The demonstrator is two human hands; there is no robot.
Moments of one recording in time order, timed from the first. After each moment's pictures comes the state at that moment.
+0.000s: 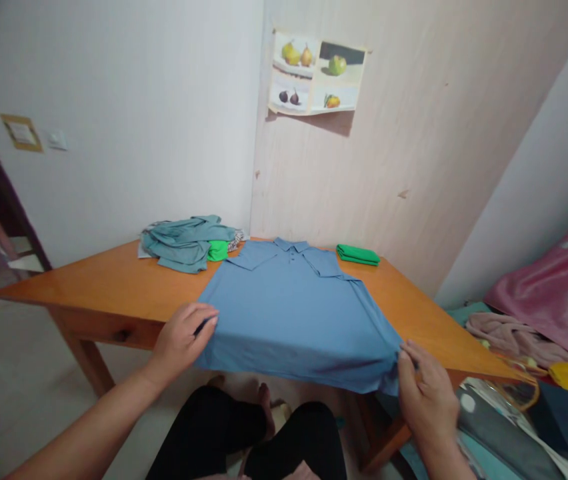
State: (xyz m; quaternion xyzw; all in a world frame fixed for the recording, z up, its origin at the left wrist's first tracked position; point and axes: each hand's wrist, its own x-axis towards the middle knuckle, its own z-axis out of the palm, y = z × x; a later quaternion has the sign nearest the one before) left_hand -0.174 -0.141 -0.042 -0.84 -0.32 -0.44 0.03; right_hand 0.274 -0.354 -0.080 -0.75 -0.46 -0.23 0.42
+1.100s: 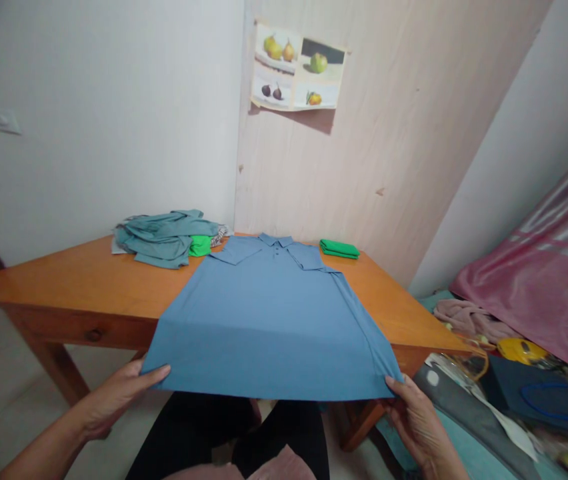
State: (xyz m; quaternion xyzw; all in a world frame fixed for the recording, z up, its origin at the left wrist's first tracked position) left_hand -0.229 -0.188 -0.087 -0.57 -0.42 -0.32 -0.62; right_hand 0.278 -0.409 -0.117 -0.58 -0.20 0.37 0.70
